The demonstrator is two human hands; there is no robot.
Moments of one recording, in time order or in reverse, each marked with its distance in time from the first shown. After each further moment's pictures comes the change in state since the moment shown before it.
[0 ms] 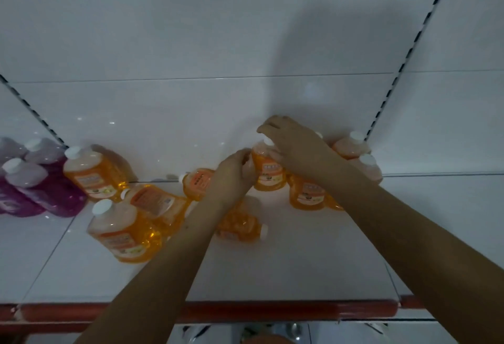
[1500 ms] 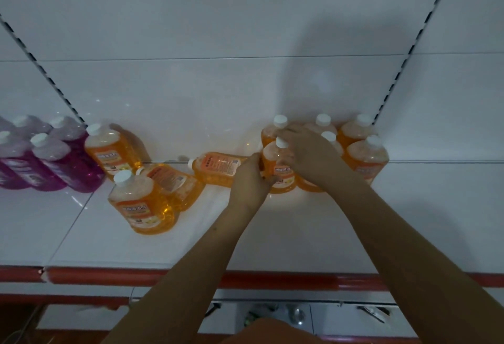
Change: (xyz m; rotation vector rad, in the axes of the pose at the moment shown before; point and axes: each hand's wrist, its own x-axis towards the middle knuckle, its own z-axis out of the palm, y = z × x) left_hand -0.042 0.002 0.044 -0.086 0.141 -0.068; right_hand -0.046 -0.025 0.018 0.141 -0.029 0.182
